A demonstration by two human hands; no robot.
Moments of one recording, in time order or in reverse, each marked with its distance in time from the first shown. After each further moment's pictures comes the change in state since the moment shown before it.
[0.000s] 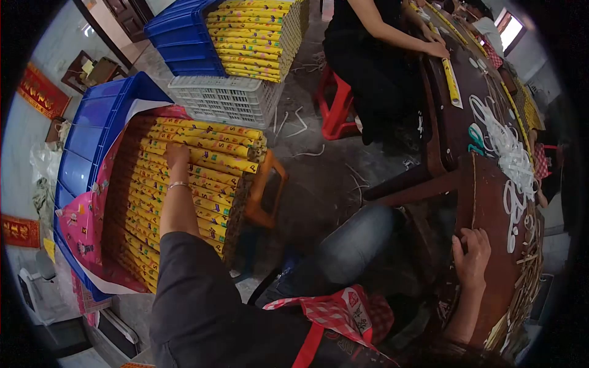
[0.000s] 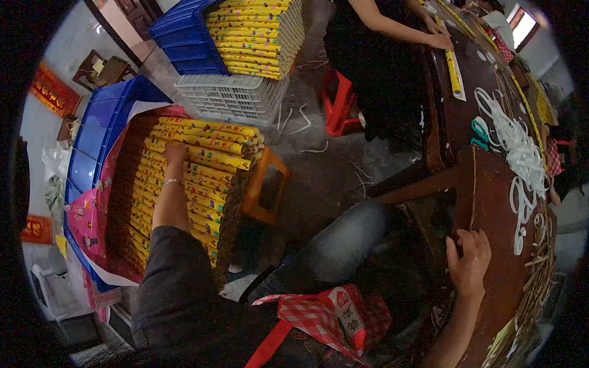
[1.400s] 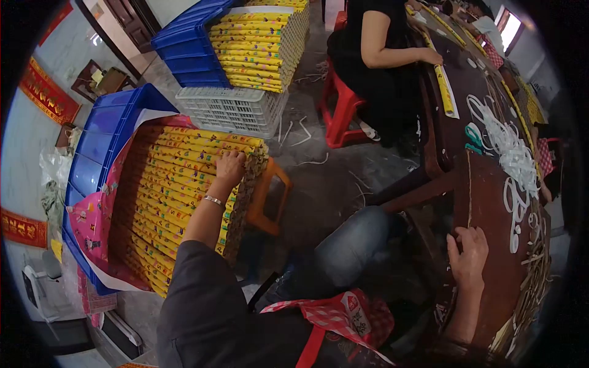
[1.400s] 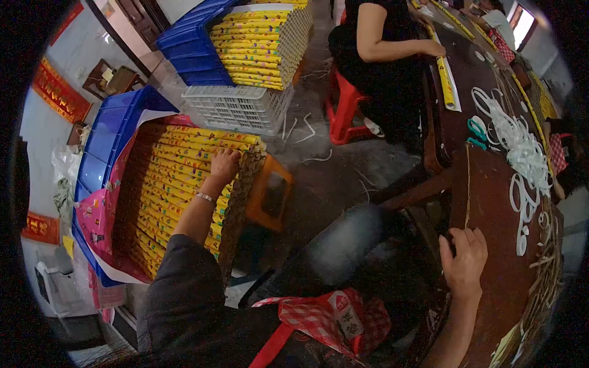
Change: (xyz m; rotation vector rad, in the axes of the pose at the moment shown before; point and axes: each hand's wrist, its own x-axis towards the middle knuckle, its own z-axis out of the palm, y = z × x) left_hand -0.114 0.013 0.067 0.650 -0.031 1.134; right_hand 0.000 -0.001 0.006 0.030 0.036 0.038
